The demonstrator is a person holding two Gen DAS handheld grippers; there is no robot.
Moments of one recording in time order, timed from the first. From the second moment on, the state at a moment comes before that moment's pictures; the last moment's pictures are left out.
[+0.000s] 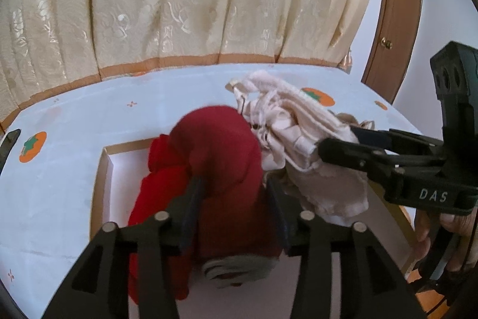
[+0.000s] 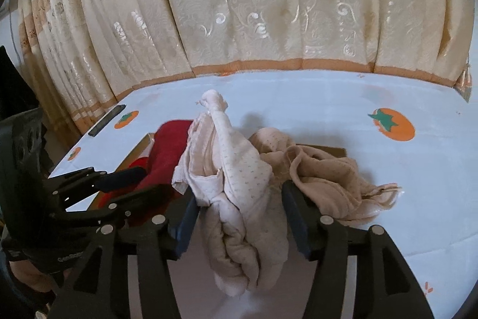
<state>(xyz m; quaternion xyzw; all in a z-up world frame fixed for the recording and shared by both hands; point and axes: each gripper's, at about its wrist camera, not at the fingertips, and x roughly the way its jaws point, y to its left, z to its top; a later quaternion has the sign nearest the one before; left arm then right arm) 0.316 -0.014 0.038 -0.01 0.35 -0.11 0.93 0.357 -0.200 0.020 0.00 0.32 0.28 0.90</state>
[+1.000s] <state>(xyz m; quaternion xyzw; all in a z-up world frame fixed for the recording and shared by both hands) 0.122 0.009 0.026 0.10 0.33 -0.17 0.92 0.149 -0.237 -0.017 -0.13 0.32 0.41 0.84</state>
